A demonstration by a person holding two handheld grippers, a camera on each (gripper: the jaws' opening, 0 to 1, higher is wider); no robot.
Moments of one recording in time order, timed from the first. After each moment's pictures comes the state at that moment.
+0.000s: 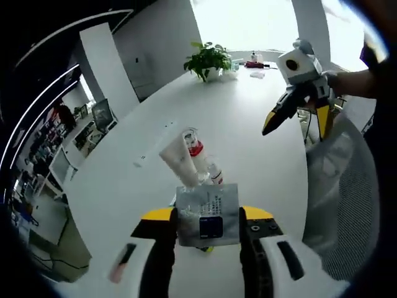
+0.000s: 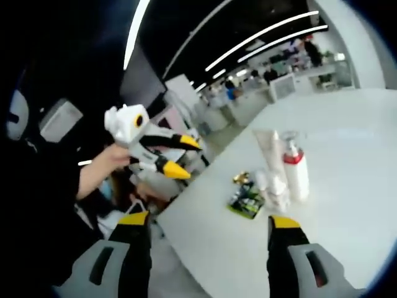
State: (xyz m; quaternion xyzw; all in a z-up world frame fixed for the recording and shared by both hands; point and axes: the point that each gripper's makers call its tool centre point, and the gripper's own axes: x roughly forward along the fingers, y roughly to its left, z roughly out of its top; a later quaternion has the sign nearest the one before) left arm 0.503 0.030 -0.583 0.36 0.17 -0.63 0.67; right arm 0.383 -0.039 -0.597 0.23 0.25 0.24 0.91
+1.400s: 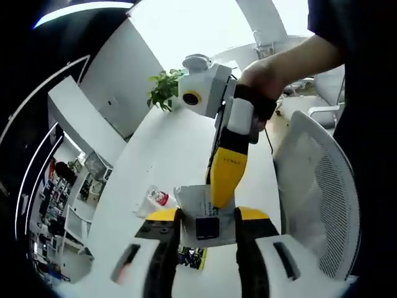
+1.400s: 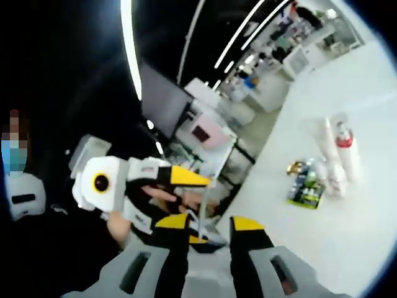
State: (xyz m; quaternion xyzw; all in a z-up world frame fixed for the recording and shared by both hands) left arm 0.381 0.016 -0.520 0.41 0.05 -0.68 0.61; right arm 0.376 0.026 -0.527 0.37 0.25 0.33 0.83
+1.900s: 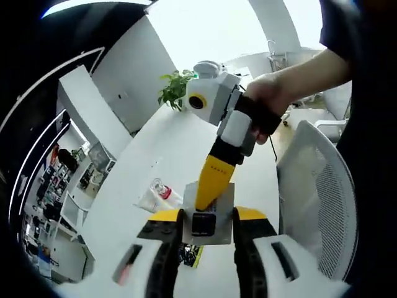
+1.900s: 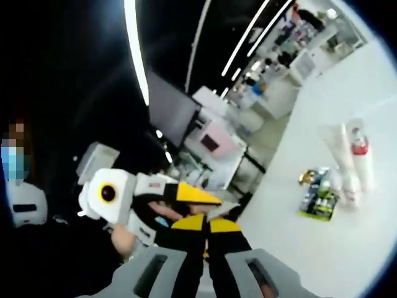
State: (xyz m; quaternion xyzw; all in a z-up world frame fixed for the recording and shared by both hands) left arm 0.393 0.028 -0.519 0.38 0.07 -0.67 0.64; right arm 0.399 0.038 -0.518 0.38 0.21 0.34 0.83
